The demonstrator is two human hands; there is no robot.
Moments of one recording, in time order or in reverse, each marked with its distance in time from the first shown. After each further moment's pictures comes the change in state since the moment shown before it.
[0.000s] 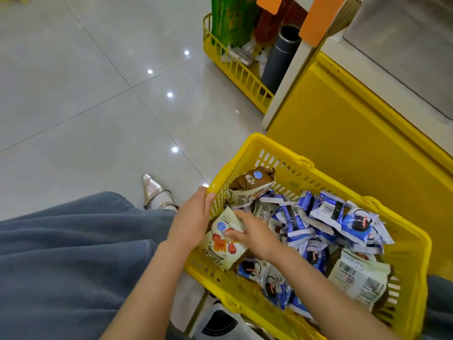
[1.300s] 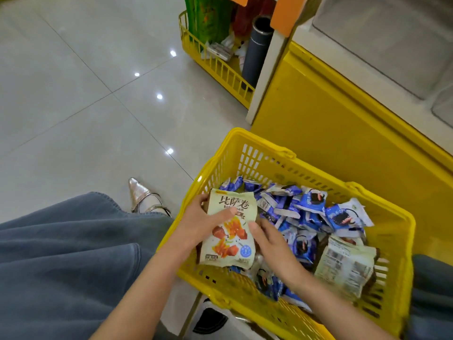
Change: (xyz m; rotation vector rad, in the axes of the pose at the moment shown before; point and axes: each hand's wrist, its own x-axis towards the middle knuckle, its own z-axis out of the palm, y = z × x) left_hand -0.012 0.047 0.008 -0.641 -0.161 -0.388; right_hand -0.076 -0.007 -0.016 0.735 0.171 0.177
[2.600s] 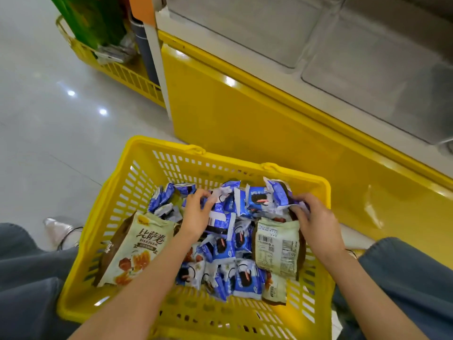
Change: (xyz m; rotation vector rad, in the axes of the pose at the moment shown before) left_hand 0.080 -0.040 0.155 0.503 -0.141 0.328; right_hand -0.040 0.051 -0.197 -0.744 0.812 -0.185
